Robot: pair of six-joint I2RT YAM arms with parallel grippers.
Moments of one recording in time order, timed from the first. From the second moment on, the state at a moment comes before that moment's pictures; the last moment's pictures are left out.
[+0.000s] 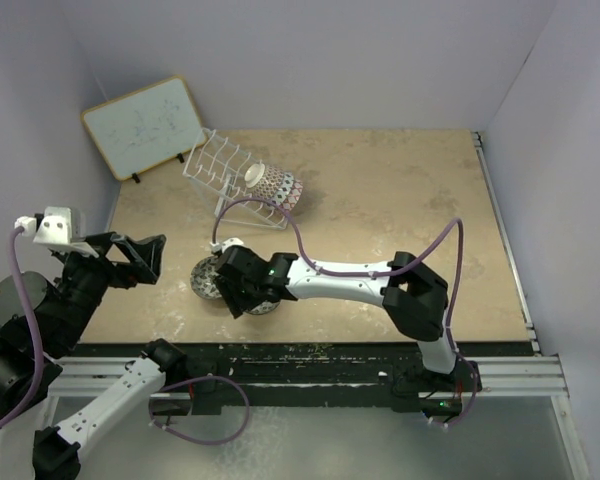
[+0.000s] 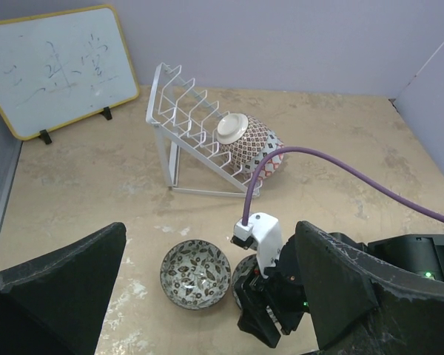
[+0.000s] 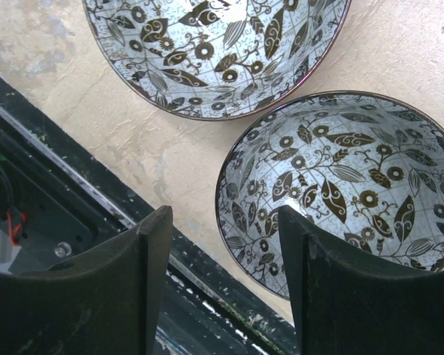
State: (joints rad) left arm -0.55 0.54 1.41 -0.97 -0.35 -0.25; right arm 1.22 1.97 1.52 -0.52 0.13 0.54
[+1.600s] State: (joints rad) left arm -0.55 0.51 1.40 -0.98 -0.37 -0.23; right arm 1.14 1.69 1.42 -0.52 0.25 0.57
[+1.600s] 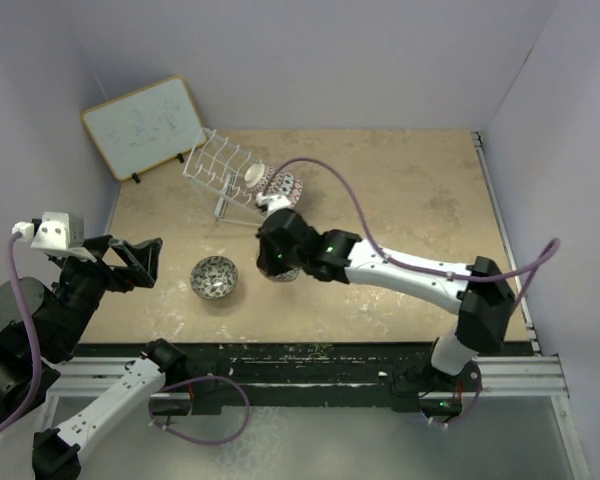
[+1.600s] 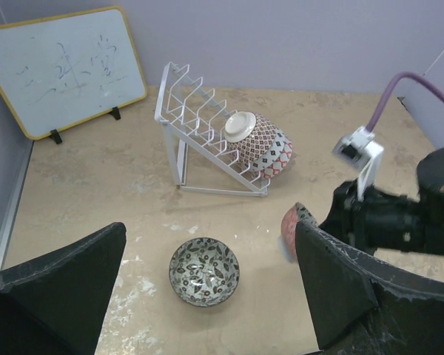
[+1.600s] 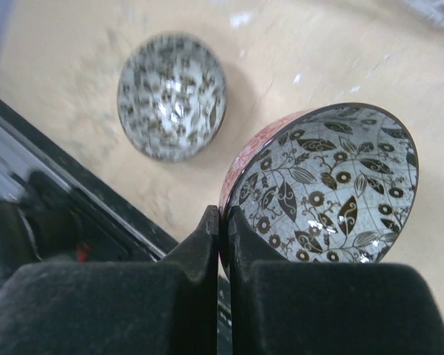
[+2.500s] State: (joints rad) left arm -0.55 0.53 1.48 -1.00 -0.38 -0.20; right arm 0.67 1.80 1.16 0.99 -0.54 1.24
